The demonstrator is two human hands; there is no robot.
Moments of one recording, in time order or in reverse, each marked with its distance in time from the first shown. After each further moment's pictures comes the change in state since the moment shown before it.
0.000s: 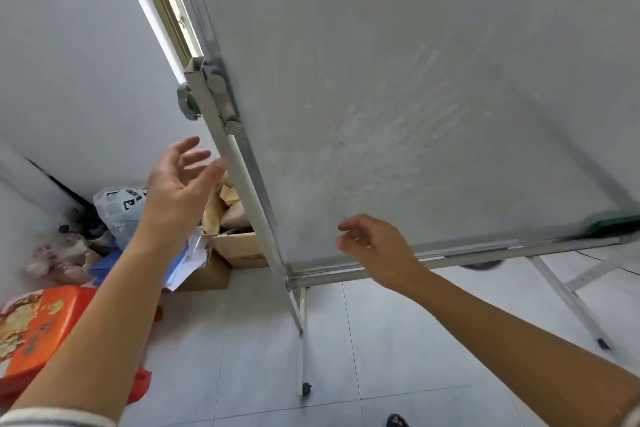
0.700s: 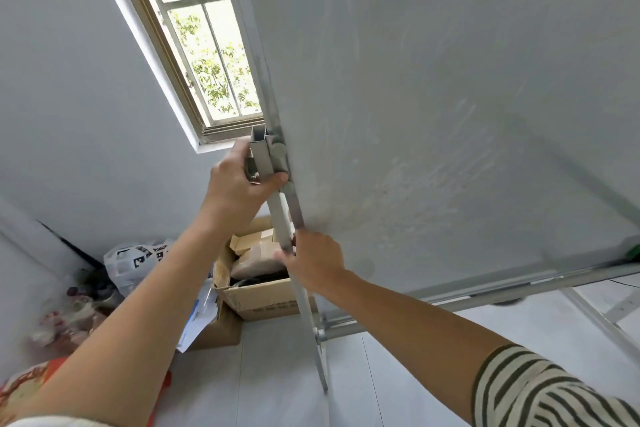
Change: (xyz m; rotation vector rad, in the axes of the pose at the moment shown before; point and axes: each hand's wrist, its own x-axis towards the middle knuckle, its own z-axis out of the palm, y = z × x) left_hand 0.079 0.041 0.034 0.383 -0.134 0.322; right_hand 0.110 -0.069 0.083 -0.460 0.135 -0.134
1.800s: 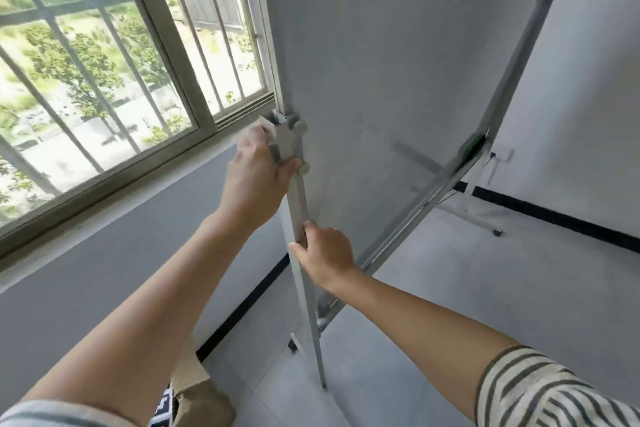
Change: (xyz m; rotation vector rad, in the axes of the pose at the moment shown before) left_hand 0.135 0.175 0.305 -0.024 -0.455 0.504; right_hand 0.021 0.271 -0.161 -0.114 0.554 0.555
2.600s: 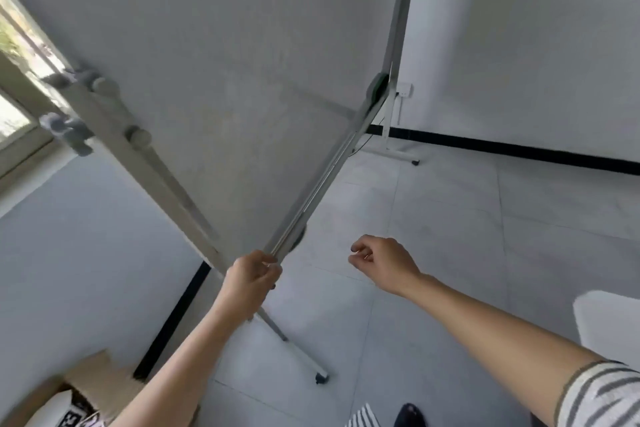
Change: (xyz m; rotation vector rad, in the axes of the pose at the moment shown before) left_hand -0.121 -0.020 0.177 -0.208 -0.719 -0.307; right_hand -0.150 0.209 -0.075 0.212 -0.131 0.585
